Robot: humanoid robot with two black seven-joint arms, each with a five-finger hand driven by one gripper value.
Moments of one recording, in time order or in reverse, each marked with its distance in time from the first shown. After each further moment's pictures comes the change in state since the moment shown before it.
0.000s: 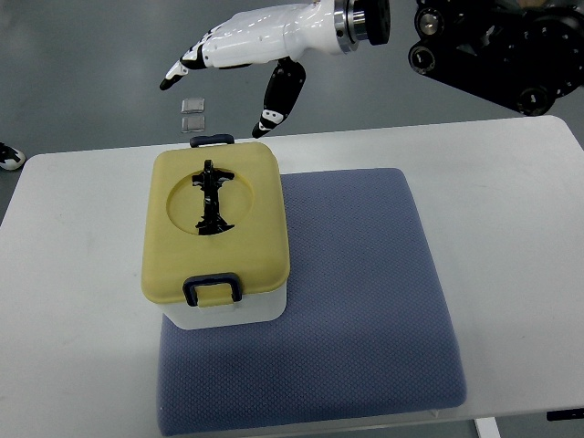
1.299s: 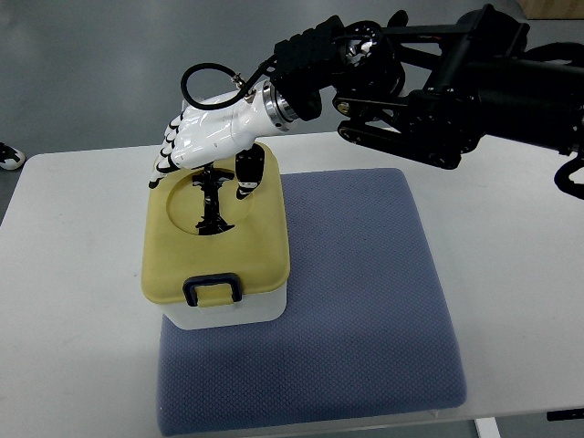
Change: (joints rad) left arm 0.001 0.000 0.000 0.000 0.000 0.000 0.000; right arm -0.029 0.211 -0.129 -0.117 -0.231 -0.097 0.036
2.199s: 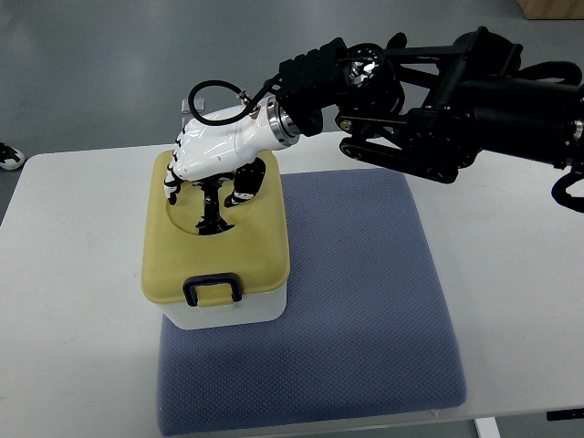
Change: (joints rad) left arm 0.000 0.000 0.000 0.000 0.000 0.000 0.000; right arm -0.046 0.005 -0.013 0.000 -0.003 -0.057 0.000
